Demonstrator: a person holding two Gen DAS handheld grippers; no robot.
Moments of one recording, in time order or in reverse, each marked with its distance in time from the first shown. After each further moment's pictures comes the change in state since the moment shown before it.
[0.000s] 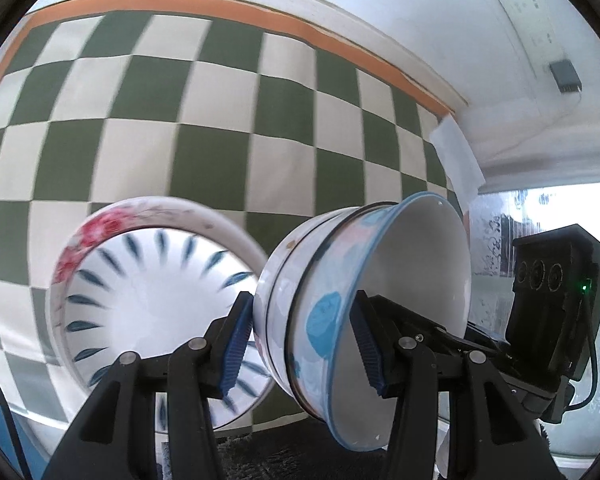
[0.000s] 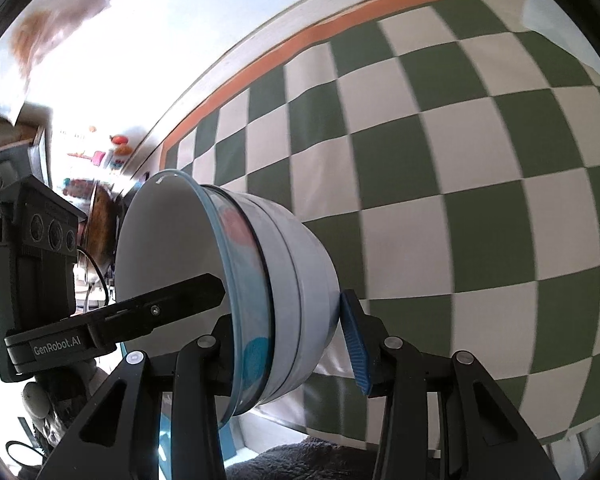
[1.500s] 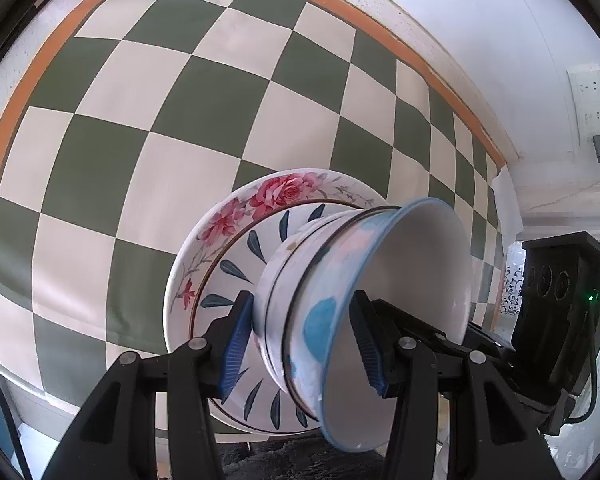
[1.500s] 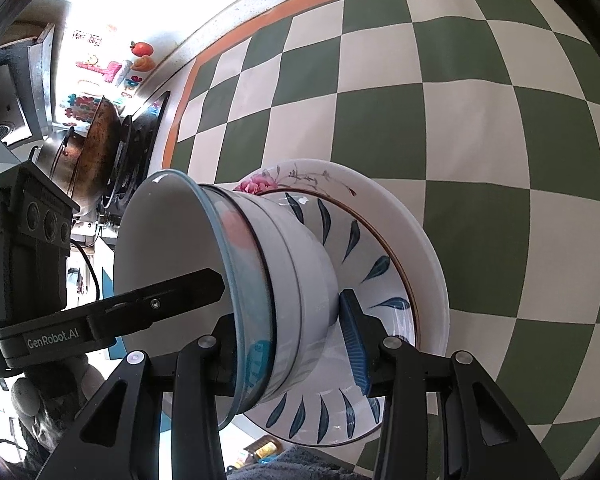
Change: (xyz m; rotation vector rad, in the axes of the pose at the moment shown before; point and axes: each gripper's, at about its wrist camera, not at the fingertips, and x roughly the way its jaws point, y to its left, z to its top) left arm -0.014 0.119 -0.026 -0.183 -0.068 0.039; right arm 0.114 0.076 -0.016 -0.181 0.137 -0.017
